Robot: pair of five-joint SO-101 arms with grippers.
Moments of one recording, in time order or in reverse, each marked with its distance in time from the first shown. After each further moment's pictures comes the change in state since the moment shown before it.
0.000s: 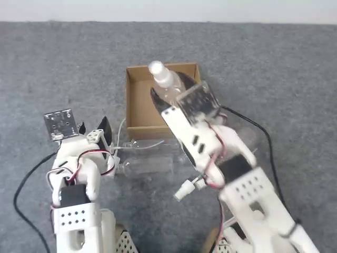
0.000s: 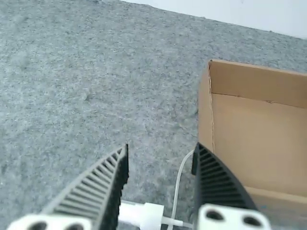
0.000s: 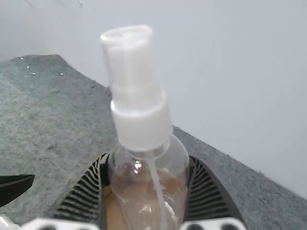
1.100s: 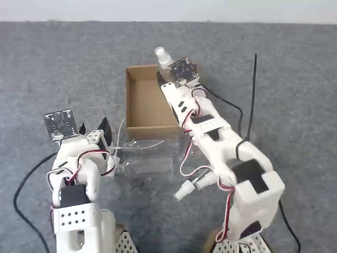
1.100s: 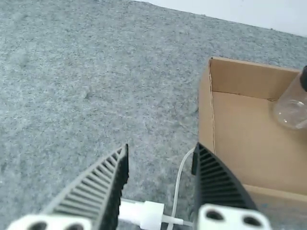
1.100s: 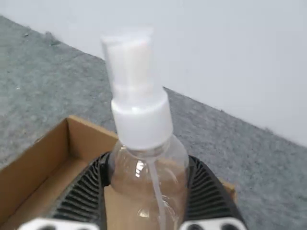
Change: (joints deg) left arm 0.0 0.0 0.4 0.0 0.0; right arm 8.5 62.8 -19.9 -37.6 -1.3
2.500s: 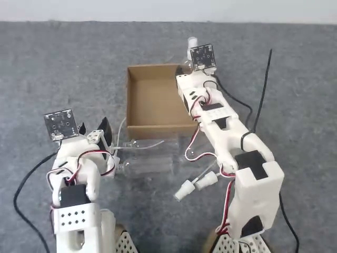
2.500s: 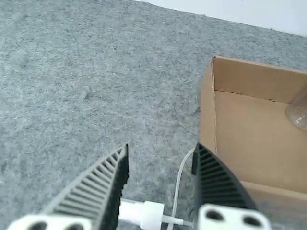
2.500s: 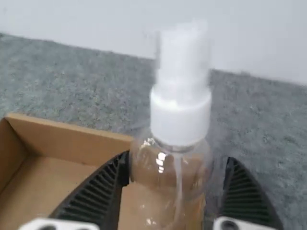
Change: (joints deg) left arm 0.0 0.0 0.0 0.0 -0.1; right arm 5.9 6.7 -10.1 12.9 -10.2
